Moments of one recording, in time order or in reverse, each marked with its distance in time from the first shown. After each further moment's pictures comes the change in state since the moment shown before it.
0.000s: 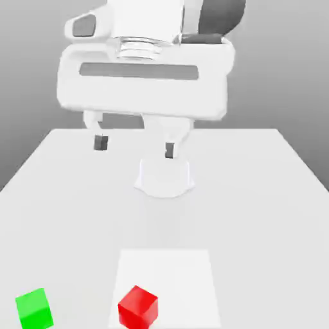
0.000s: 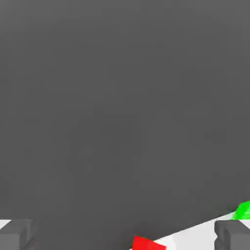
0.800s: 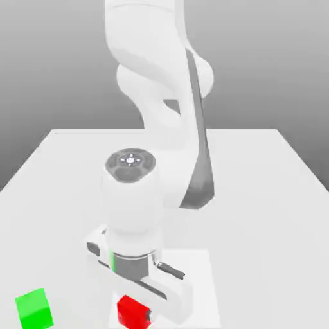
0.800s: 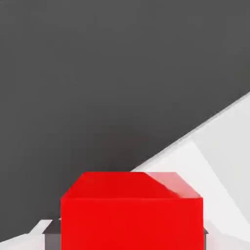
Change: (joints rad) arm -0.012 0.529 -0.025 -0.034 0.028 0.266 0.163
